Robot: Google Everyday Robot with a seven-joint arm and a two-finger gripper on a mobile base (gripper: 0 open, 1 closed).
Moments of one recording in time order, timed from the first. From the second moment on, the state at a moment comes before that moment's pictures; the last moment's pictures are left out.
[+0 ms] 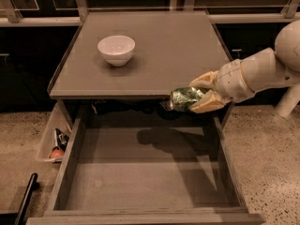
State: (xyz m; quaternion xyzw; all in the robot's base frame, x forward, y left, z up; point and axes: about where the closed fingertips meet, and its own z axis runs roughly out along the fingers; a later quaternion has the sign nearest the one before) arm 0.542 -0.147 0.839 -0.65 0.65 0.13 0.36
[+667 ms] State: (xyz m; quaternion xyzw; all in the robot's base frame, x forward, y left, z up) arm 0.489 -0.138 0.790 -0.65 0.66 0.15 0.36
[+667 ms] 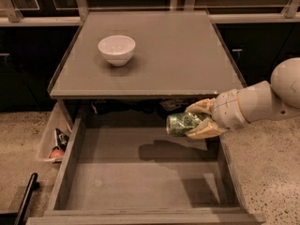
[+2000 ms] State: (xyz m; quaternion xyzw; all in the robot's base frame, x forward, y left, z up) arm 0.512 -0.106 0.663 -0.59 0.69 0.20 0.36
